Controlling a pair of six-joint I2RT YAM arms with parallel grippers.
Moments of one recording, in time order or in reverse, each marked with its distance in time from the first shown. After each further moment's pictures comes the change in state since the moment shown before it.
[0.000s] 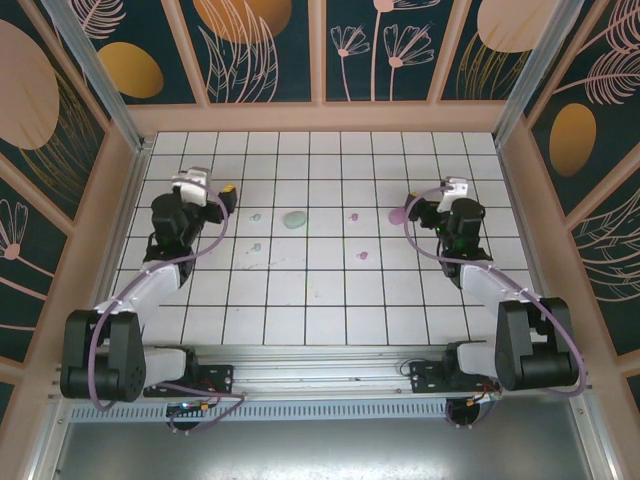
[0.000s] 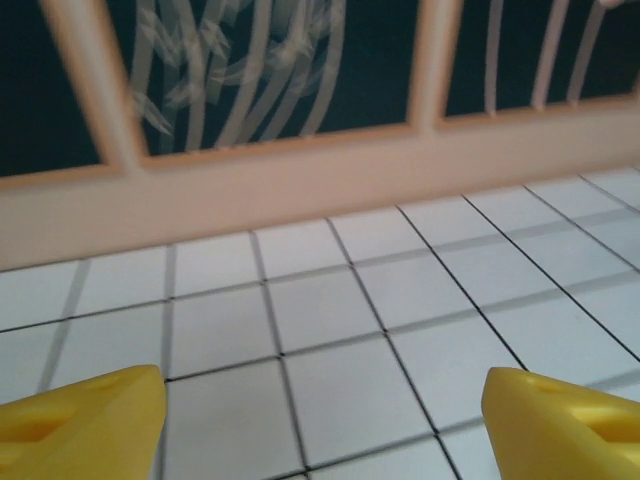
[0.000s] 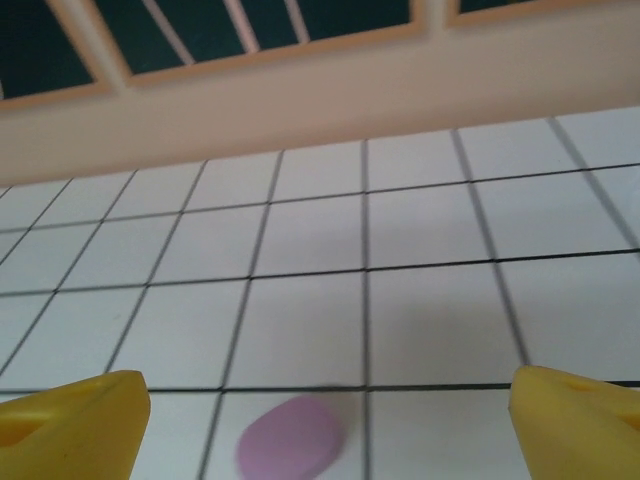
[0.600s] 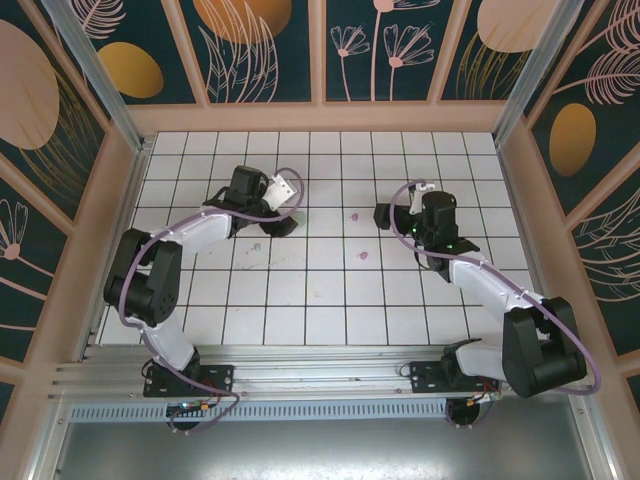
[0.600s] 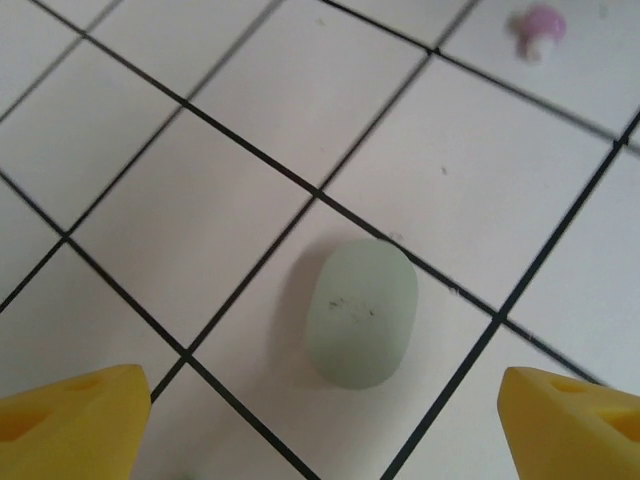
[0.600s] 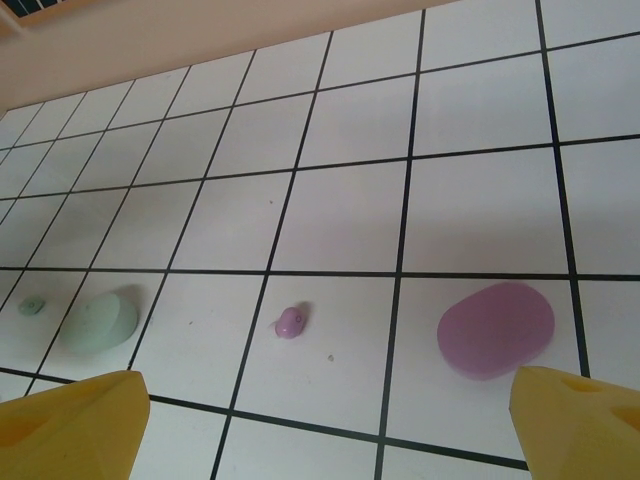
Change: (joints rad) left arm -0.288 0.475 0.470 -0.626 0.032 0.450; right arm 0.177 -0.006 0.111 -0.293 -0.053 0.157
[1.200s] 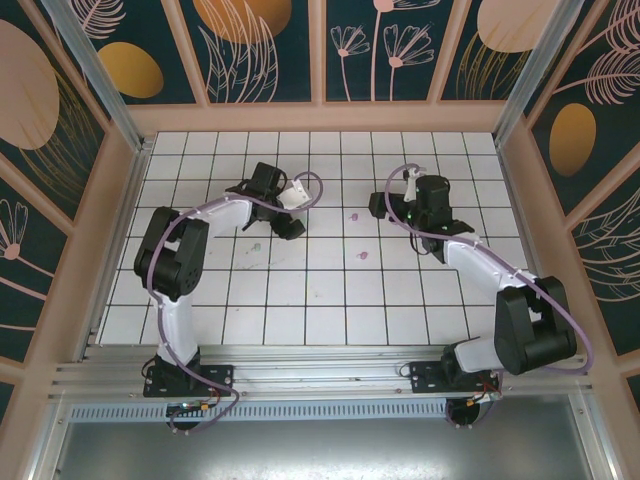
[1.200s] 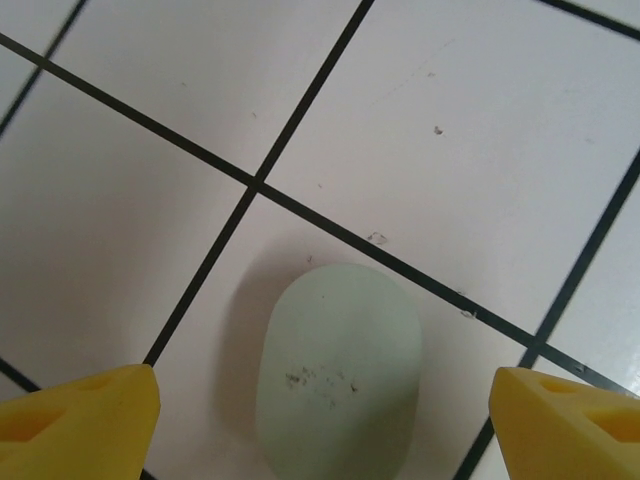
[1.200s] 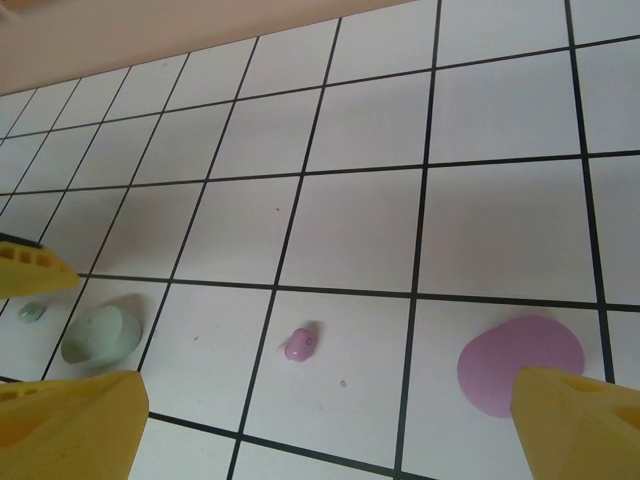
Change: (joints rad) left arm -0.027 0.241 0.229 -0.164 -0.006 0.082; right arm 0.001 0.119 0.154 -0.093 -0.027 -0.014
